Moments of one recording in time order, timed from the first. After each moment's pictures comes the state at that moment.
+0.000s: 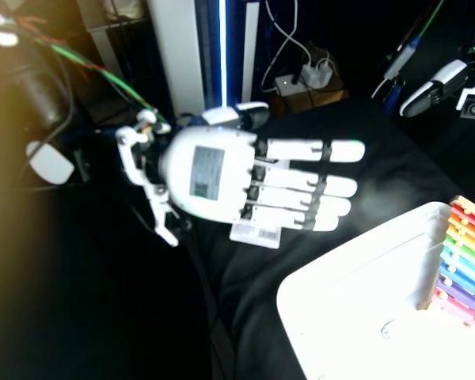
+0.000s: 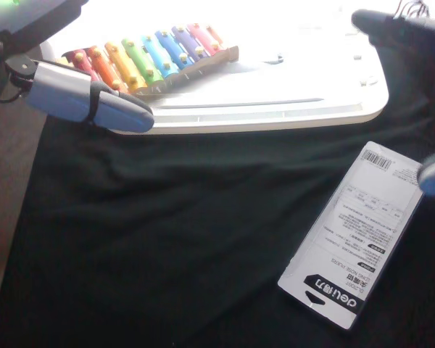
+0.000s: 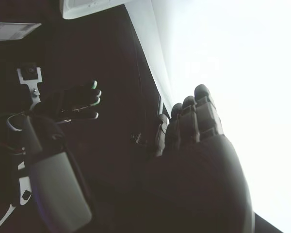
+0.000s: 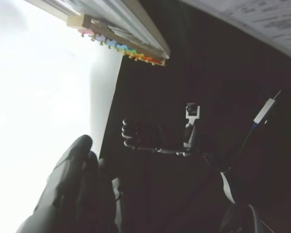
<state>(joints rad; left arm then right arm) 0.62 -0.91 1.20 0.19 -0.78 0.72 -0.93 -0.93 1.33 -0.35 1.11 0.09</state>
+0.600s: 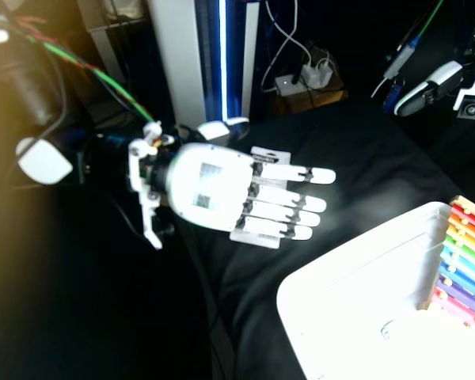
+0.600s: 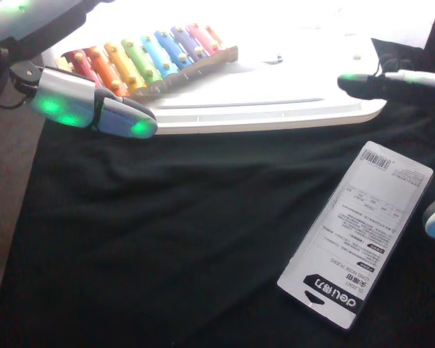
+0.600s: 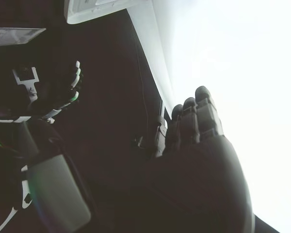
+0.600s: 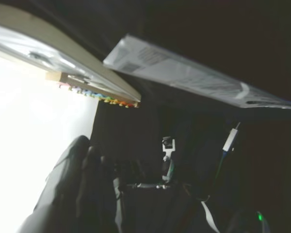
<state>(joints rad) 0.63 -0.91 1.18 0.19 -0.78 0.74 -0.93 -0.94 1.35 -0.52 0.99 0.16</state>
